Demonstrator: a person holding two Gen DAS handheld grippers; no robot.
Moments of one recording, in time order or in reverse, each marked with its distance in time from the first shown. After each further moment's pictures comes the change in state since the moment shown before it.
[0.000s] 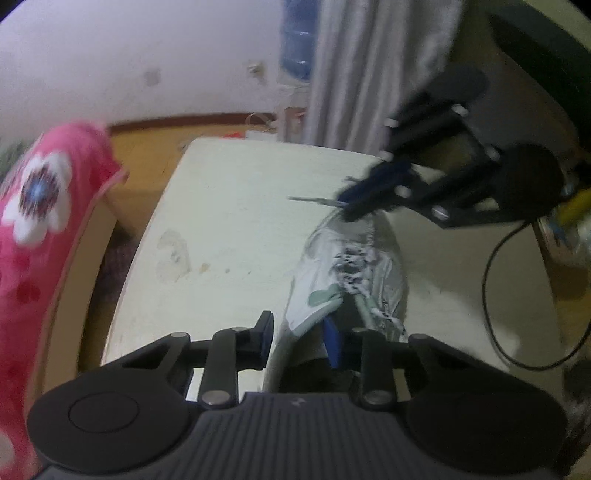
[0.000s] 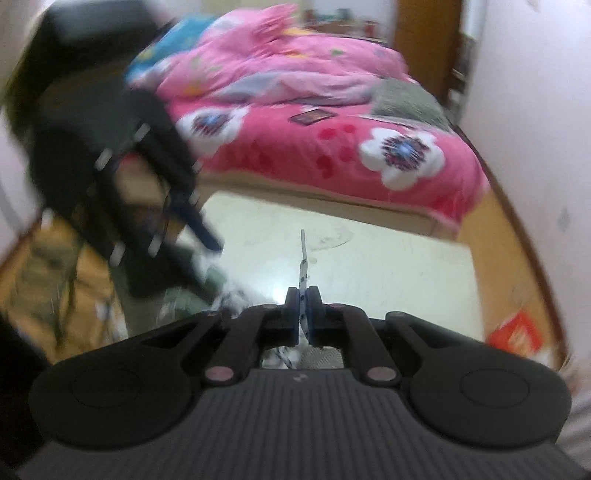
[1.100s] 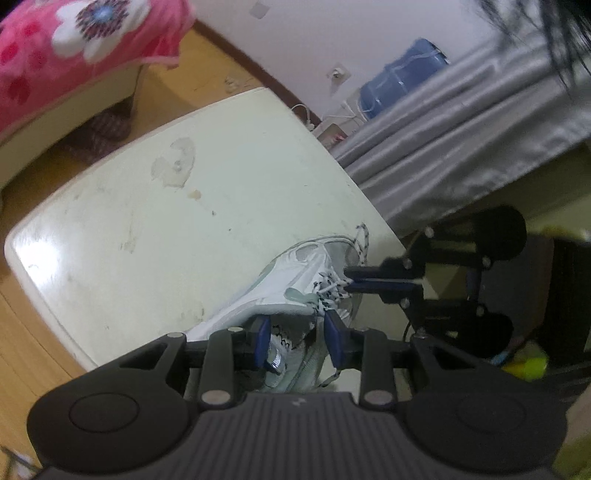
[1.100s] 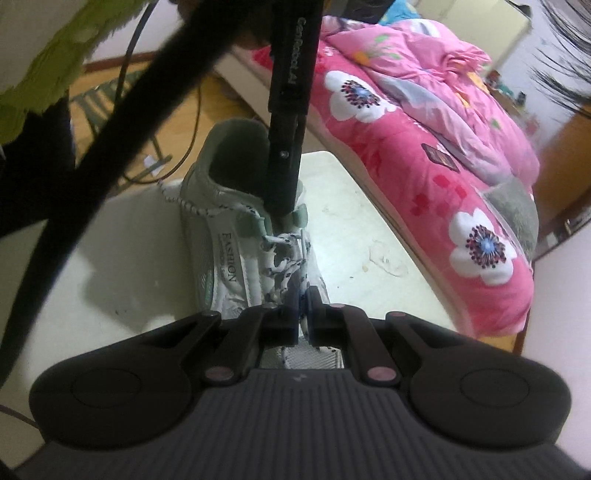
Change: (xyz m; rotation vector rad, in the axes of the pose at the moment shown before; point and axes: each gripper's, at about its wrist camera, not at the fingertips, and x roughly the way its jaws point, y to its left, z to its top) left arm 0.008 0.035 -0.019 -0.515 -0.030 -0.232; right arm -0.005 0.023 -0.013 -0.693 0.053 0.168
